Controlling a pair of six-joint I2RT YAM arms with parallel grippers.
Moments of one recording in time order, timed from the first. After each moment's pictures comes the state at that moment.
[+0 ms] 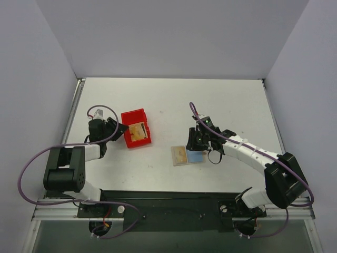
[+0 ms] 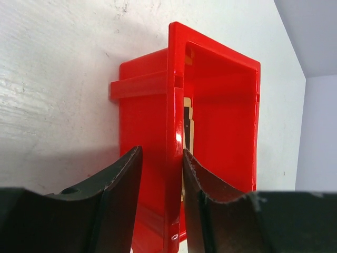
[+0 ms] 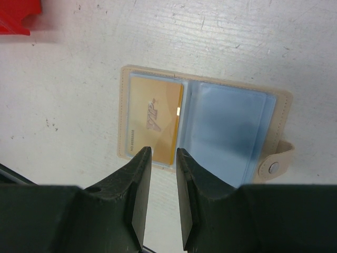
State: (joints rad) left arm -0.01 1.53 0.51 0.54 0.29 -0.84; right arm 0.60 1.40 0.80 -0.30 -0.08 0.49
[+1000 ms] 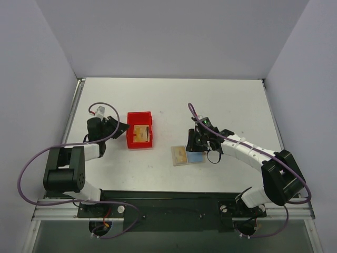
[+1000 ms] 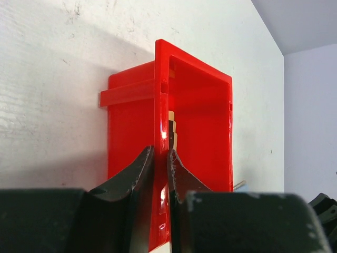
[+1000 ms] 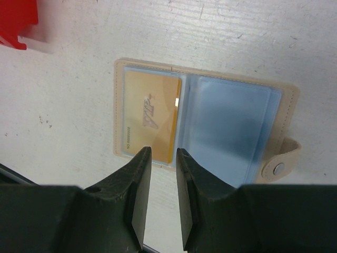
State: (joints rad) left arm 0.01 1.55 0.54 0.60 0.44 -0.81; right arm 0.60 1.44 0.80 -0.31 -0.09 0.49
